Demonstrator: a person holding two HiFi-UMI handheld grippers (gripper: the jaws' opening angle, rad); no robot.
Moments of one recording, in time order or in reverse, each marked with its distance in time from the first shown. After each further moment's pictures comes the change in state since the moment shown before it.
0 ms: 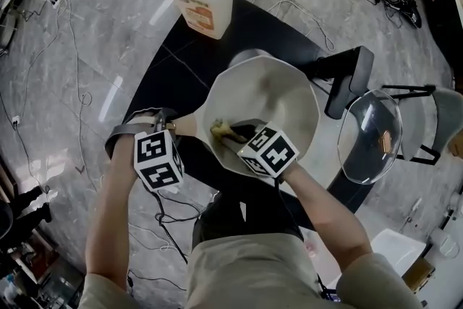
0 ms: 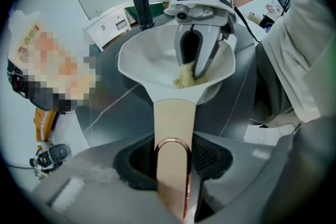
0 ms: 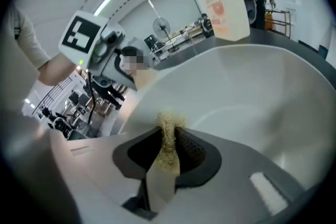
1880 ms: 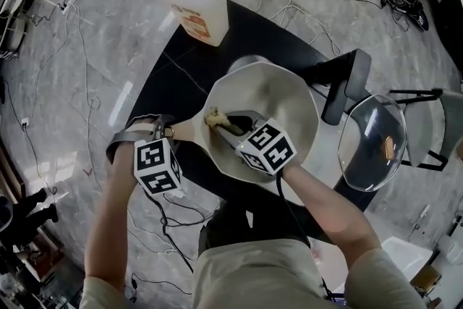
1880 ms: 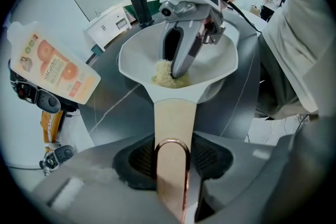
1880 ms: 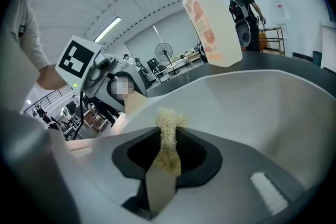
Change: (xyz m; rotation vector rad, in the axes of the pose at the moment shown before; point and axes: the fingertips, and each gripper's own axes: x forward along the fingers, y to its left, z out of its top) left arm -0.002 0.003 -0.001 0.019 0.046 0.060; right arm -0.005 -0.021 0.046 -0.032 -0.275 -0.001
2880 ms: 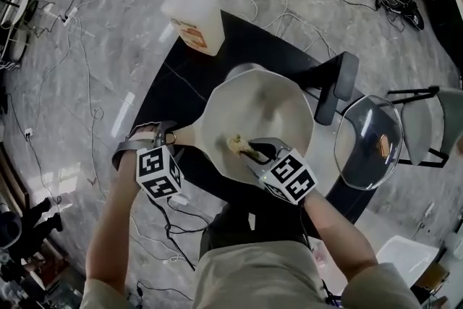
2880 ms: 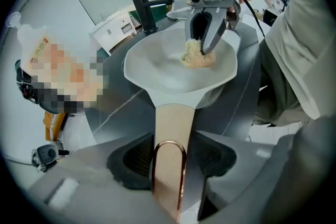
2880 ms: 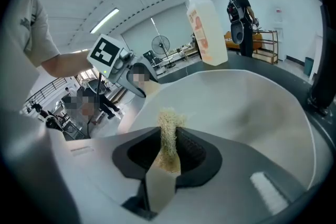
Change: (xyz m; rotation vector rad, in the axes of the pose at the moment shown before) left arm -0.009 0.002 0.005 -0.033 -0.055 0.035; right arm -0.074 0.022 -0.039 -0.021 0.084 -0.076
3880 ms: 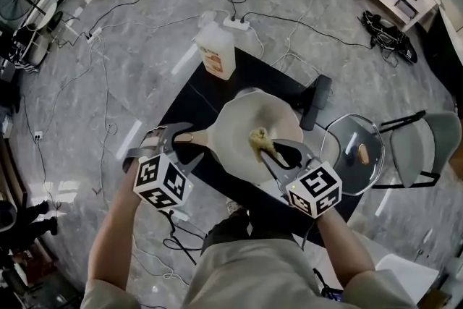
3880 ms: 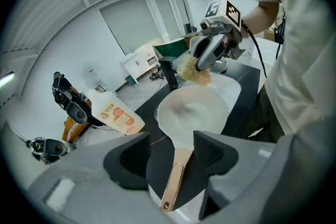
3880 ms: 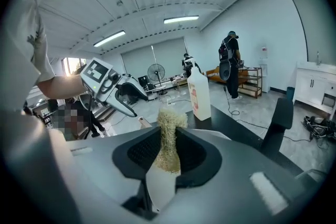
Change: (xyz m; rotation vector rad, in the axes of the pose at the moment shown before) left arm -0.165 0.014 0.072 -0.113 -0.306 0.223; right arm -0.148 0.040 0.107 -0.073 -0.320 -0.153
